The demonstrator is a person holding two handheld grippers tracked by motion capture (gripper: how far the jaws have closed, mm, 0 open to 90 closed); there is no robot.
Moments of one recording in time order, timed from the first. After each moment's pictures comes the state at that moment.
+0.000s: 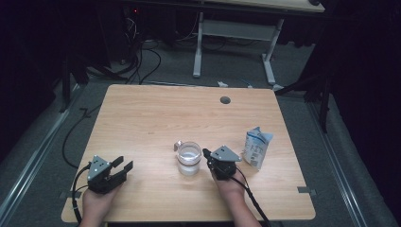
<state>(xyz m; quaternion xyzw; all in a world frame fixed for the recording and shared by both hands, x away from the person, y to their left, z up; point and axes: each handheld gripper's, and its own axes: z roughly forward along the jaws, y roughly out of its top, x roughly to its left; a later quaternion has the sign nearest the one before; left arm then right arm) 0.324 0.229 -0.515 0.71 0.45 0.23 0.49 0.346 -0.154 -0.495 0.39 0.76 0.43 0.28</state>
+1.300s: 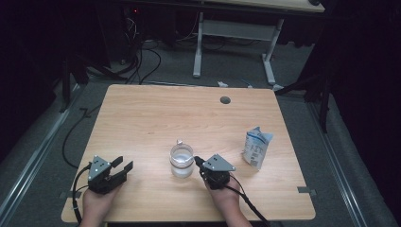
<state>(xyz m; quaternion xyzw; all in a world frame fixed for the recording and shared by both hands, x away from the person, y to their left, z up) 0.324 0.227 -0.517 0.72 0.45 0.23 0.48 0.319 -0.133 -0.495 0.37 0.77 0.45 0.27</state>
